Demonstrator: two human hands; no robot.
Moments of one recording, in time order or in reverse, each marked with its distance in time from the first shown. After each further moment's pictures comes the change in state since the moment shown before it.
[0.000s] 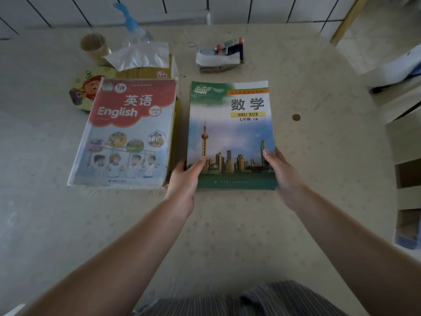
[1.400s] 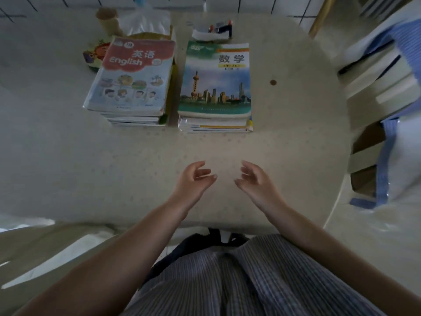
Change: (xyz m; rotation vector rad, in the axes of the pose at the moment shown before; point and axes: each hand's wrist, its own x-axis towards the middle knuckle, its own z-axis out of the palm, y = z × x) left_hand -0.130 -0.135 -0.031 0.350 -0.178 0.265; right_hand -0.179 0.103 0.006 -0.304 0.008 -0.148
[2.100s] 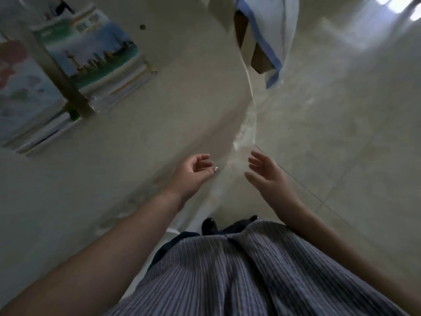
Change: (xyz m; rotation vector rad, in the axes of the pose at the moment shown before) left_hand -0.107 -0.073 -0.026 0.373 -0.767 0.106; right_hand -0.253 0.080 0.101 0.399 0.661 0.148
